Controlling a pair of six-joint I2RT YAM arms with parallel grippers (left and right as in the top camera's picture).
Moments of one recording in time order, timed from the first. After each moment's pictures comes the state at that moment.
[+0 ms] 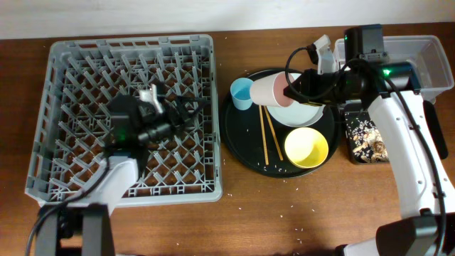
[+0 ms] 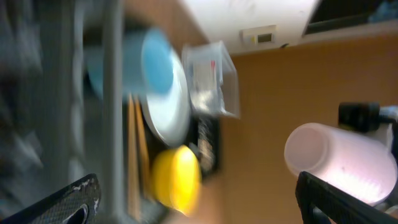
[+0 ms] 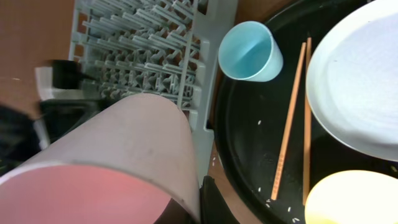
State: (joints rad) left arm -0.06 1.58 0.75 0.40 0.91 -1.00; right arm 0.06 1.63 1.63 -1.05 -0.67 0.18
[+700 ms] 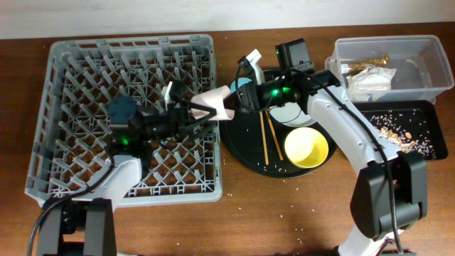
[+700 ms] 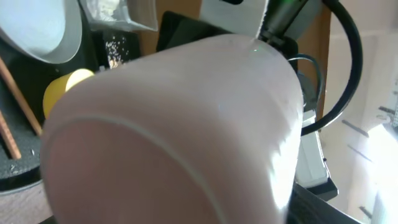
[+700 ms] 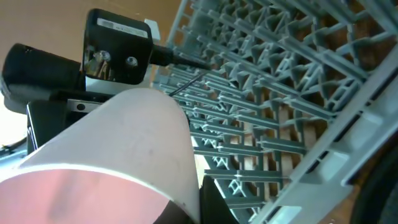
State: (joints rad) left arm -0.09 1.61 0.75 0.86 1.36 -1.43; right arm 0.30 1.86 1.50 -0.60 -1.10 0.22
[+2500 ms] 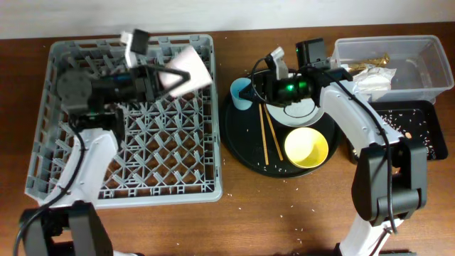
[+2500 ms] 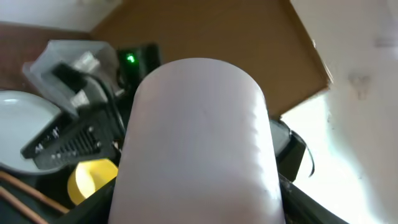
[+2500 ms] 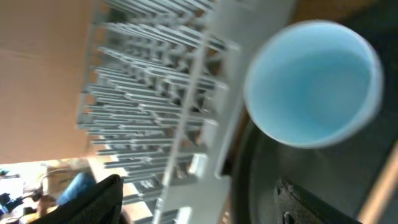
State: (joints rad) left arm 0.04 1.62 1.10 1.00 1.49 -1.41; right arm 0.17 1.94 1.49 -0.59 -0.85 0.23
